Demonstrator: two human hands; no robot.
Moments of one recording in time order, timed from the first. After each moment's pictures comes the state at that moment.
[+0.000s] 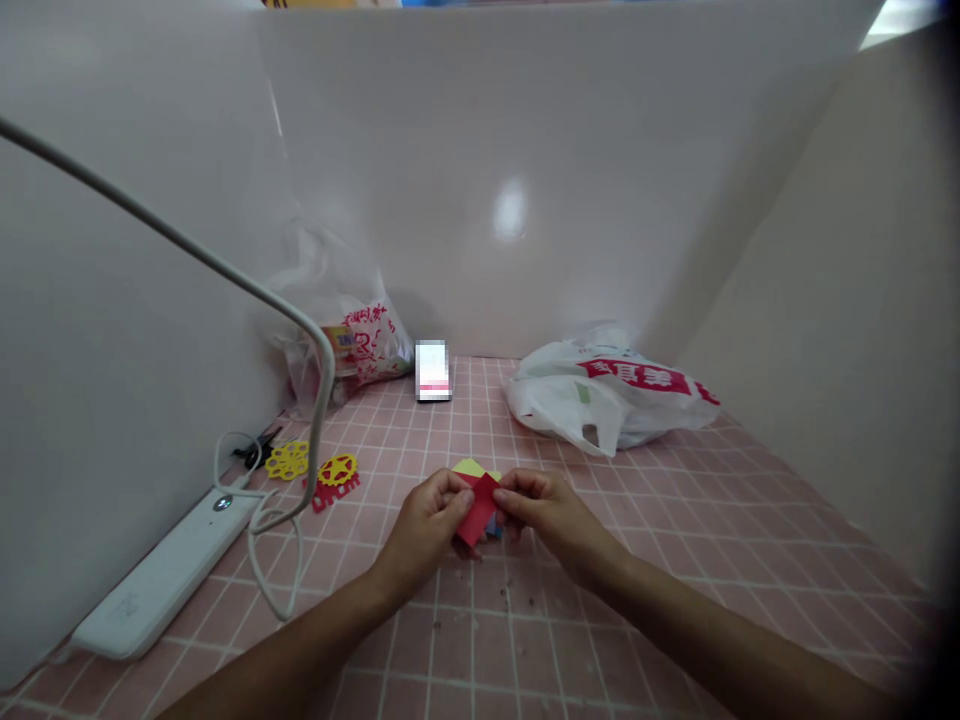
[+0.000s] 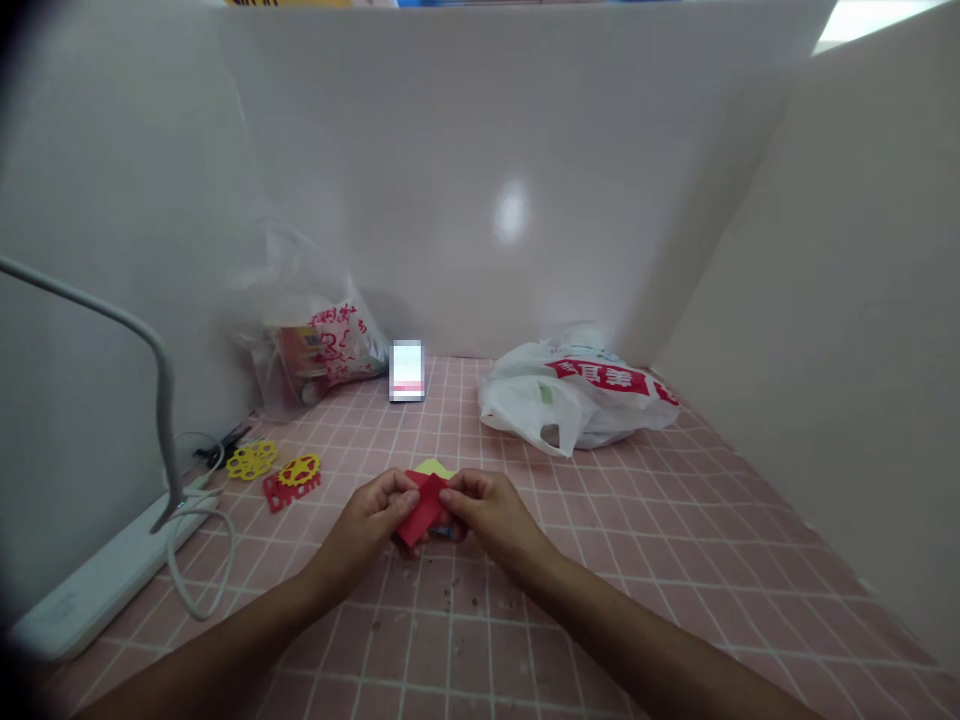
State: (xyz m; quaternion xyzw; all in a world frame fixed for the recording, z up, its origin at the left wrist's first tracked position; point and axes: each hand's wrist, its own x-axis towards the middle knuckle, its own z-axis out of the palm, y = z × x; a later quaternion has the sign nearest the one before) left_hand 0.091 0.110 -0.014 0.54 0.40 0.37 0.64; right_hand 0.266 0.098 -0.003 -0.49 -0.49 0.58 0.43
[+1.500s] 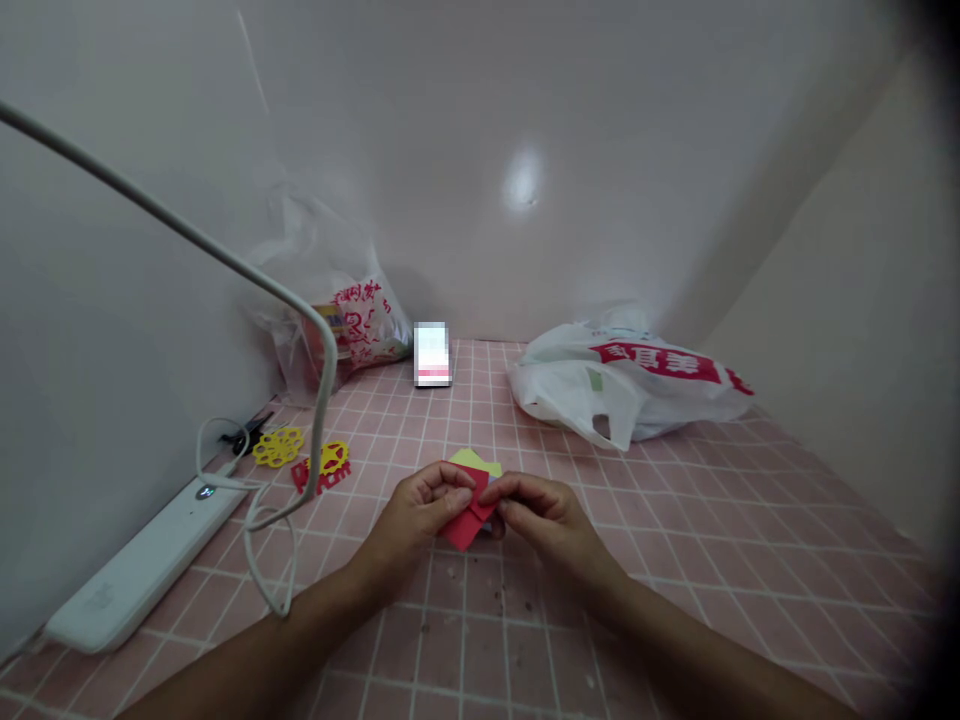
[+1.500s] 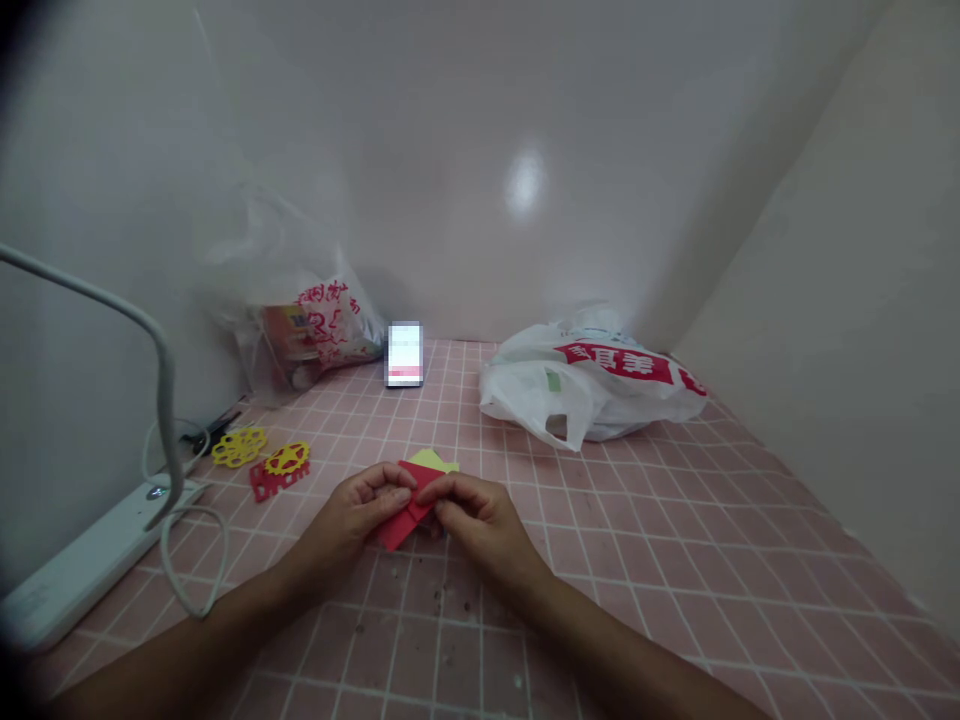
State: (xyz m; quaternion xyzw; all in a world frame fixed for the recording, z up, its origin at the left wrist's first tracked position) left_hand 0.093 0.112 -0.016 0.46 0.33 0.39 0.73; right_hand 0.266 0.091 -0.022 -0.37 -0.51 0.58 0.51
